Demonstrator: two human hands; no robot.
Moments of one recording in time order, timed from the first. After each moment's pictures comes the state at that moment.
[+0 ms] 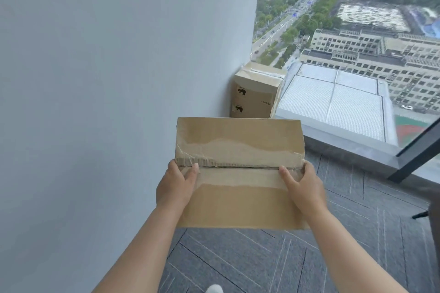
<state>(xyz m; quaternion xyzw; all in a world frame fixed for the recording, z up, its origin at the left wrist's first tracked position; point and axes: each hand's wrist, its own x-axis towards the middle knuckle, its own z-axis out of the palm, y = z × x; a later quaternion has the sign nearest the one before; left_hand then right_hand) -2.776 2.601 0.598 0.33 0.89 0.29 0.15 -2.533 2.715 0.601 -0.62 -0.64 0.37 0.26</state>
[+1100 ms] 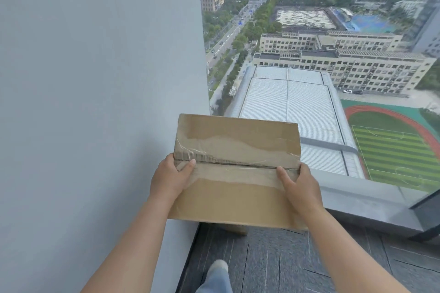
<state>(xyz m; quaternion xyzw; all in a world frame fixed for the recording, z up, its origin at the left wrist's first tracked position) -2.977 3.287 0.626 0.44 0.81 0.33 0.22 -2.700 3.325 0.612 -0.69 -0.56 0.34 0.31</state>
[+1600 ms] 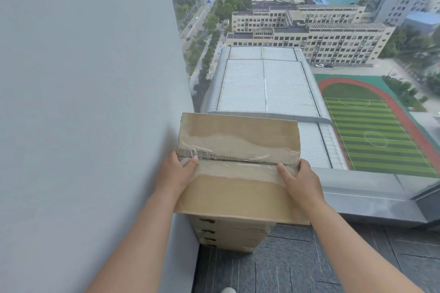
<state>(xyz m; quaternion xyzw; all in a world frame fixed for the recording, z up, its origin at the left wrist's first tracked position) -3.035 3.518 0.609 0.48 0.79 0.26 0.27 -2.756 3.512 0.596 -0.75 -0.50 0.34 0.27</state>
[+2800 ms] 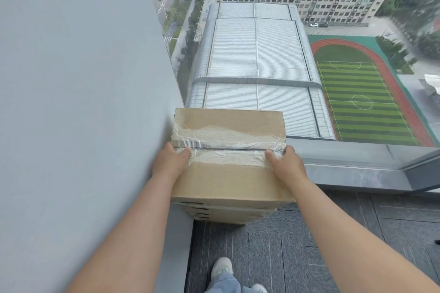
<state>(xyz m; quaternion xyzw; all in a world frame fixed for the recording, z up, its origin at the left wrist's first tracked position) -3.038 3.592 0.546 0.47 0.82 0.13 0.30 -2.766 3.583 0.546 -0.79 -0.46 0.38 0.17</state>
